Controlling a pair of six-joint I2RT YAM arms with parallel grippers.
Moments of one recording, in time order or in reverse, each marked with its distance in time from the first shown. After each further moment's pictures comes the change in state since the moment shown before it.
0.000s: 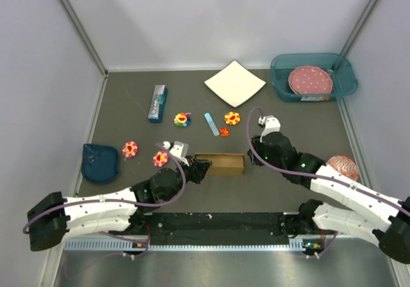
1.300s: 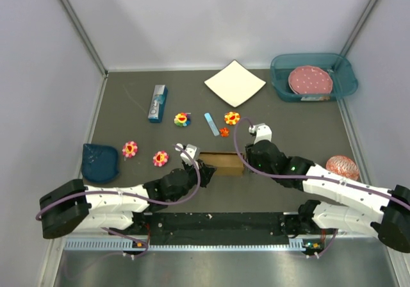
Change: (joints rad) left arm -0.021 0.217 0.006 0.087 0.019 0.012; right arm 0.111 0.050 -0.035 -0.016 0.114 0.018
